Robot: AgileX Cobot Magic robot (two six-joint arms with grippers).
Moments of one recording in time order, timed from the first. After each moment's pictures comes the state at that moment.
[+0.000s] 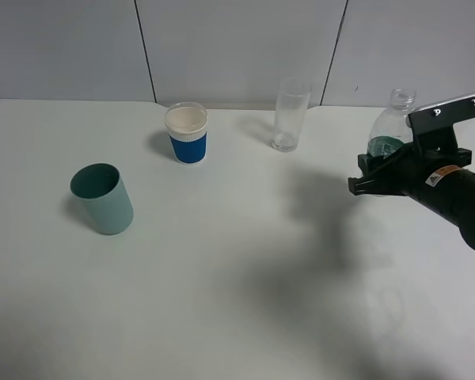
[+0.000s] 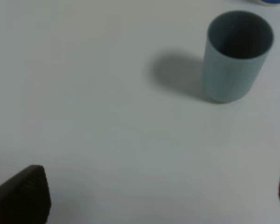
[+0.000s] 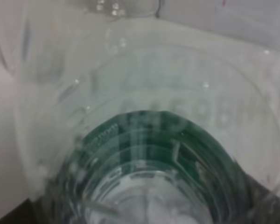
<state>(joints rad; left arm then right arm) 0.13 0.13 -0.52 -0.12 1.06 0.20 0.28 1.66 -0.34 0.24 -0.82 -0.33</state>
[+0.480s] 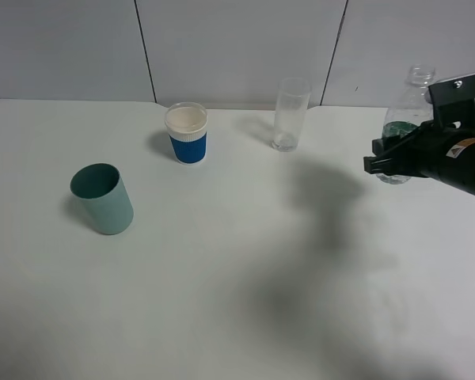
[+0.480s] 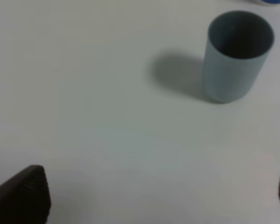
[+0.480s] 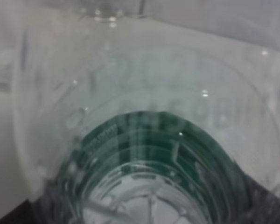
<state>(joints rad) 0.13 0.13 -0.52 -0.12 1.06 0.20 0.16 1.53 -0.43 0.19 -0.55 -0.34</state>
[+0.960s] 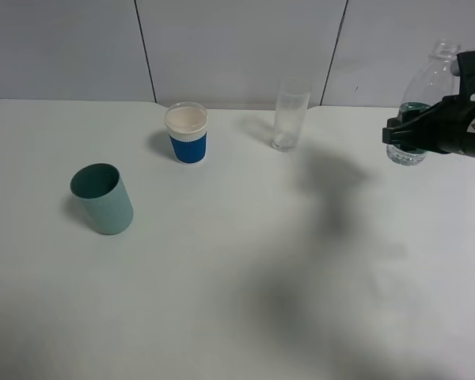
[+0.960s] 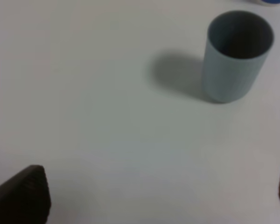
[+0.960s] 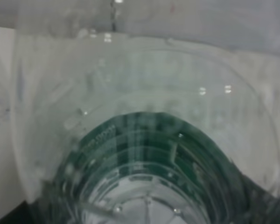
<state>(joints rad) 0.13 0.13 -0.52 -0.12 1.06 0.20 0.02 1.51 -0.57 -0.20 -0.38 0.01</state>
